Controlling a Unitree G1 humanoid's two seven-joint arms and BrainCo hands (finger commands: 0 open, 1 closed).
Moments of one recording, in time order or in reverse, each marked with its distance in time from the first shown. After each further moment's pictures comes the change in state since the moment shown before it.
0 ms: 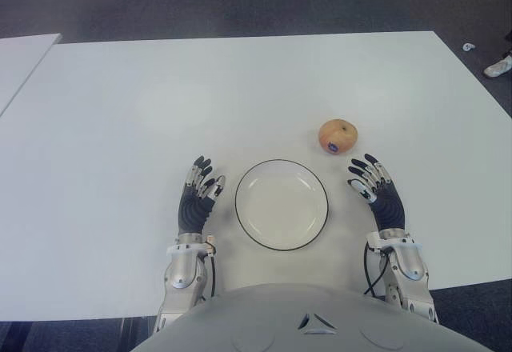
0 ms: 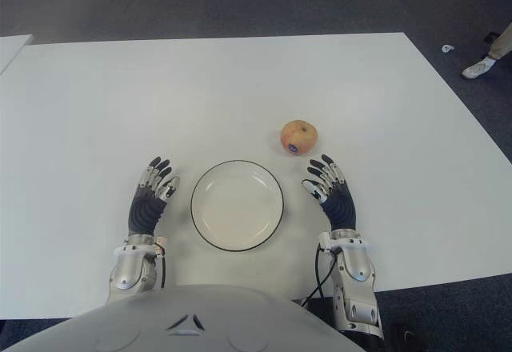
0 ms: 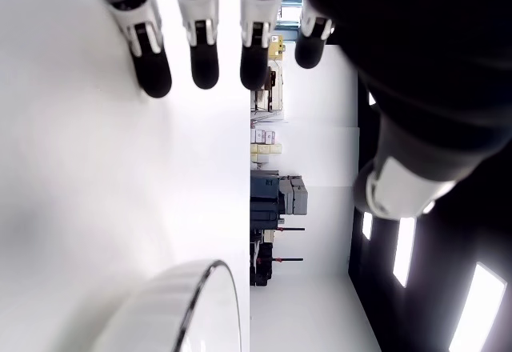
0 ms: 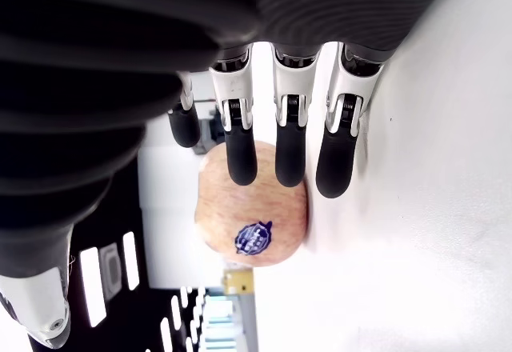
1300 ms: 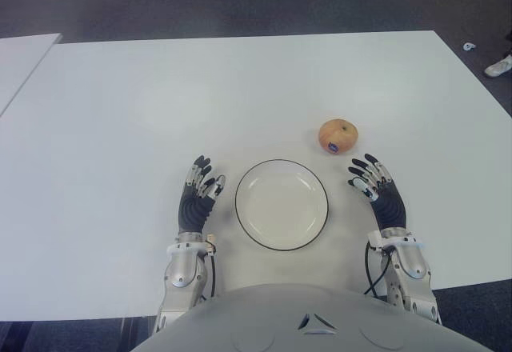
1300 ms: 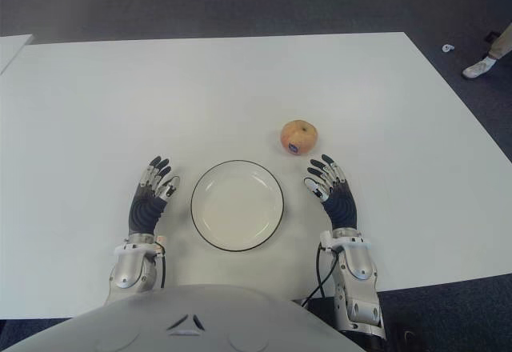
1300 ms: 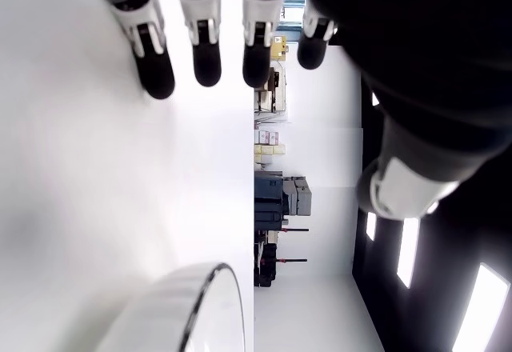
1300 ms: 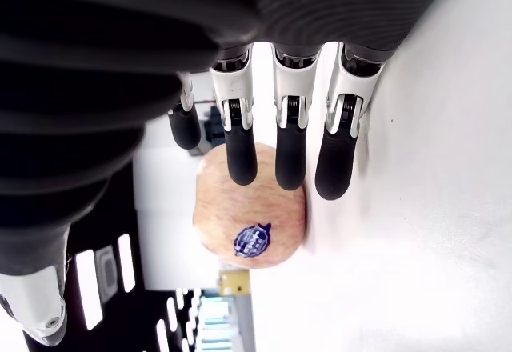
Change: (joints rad) left arm -0.005 -0.001 0.002 -0.006 0.000 0.019 0.000; right arm 0.009 -0.004 -0.020 -0.093 0.022 0.079 0.003
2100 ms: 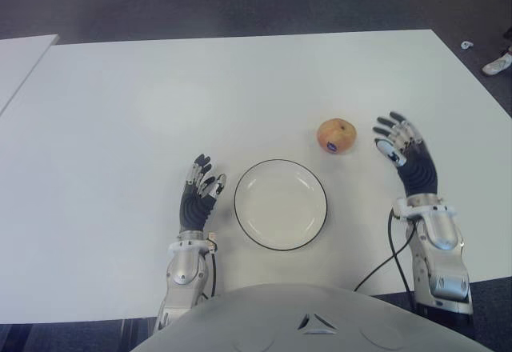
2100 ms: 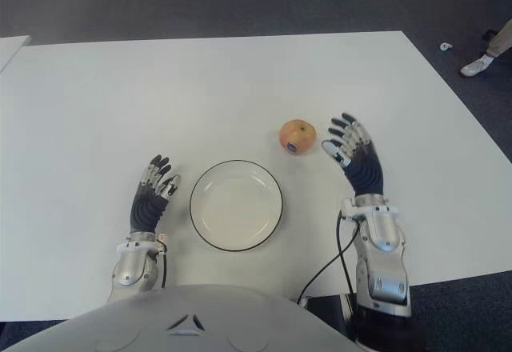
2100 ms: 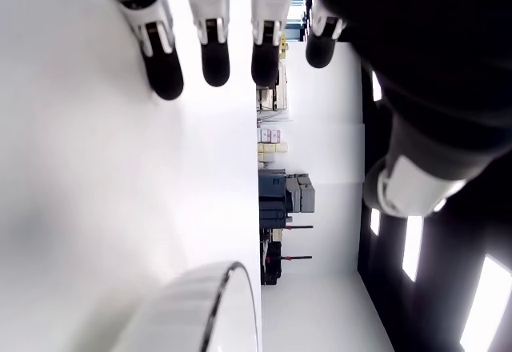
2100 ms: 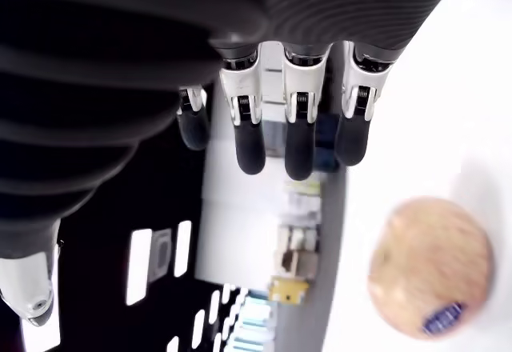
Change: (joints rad) left arm -0.022 -0.002 0.001 0.038 0.040 -0.015 0.013; right arm -0.207 -0.130 -0.078 -0.186 -0.106 0.095 -0.038
